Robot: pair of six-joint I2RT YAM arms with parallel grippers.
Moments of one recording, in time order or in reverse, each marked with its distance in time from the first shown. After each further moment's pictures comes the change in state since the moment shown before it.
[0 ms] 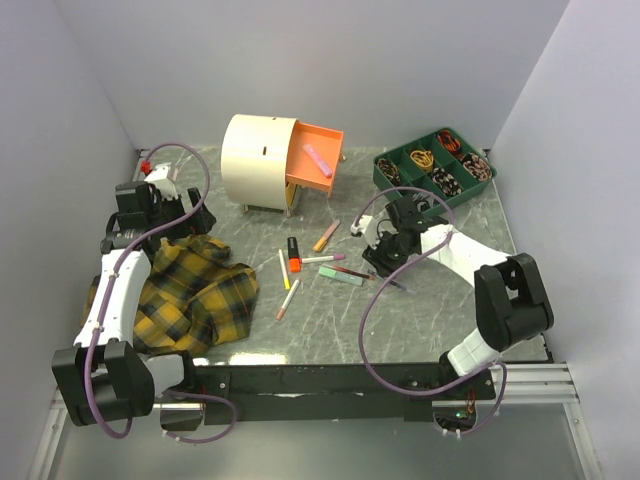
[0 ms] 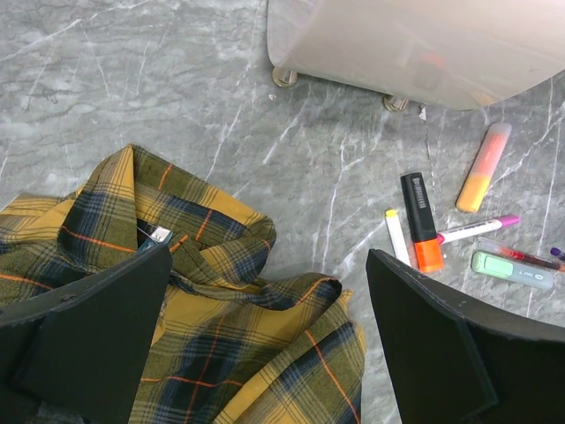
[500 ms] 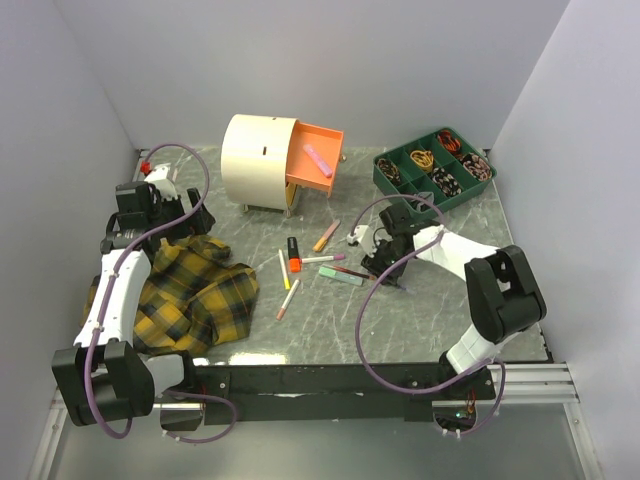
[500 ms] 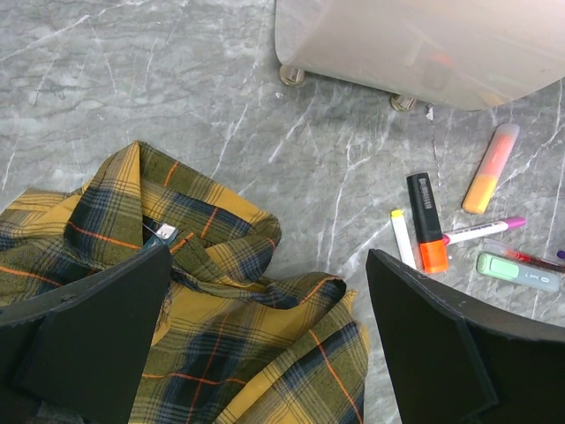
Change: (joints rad) left arm 0.000 0.000 0.000 -0.006 -0.017 0.000; right arm 0.028 0.066 -0.018 -0.010 0.048 -0.014
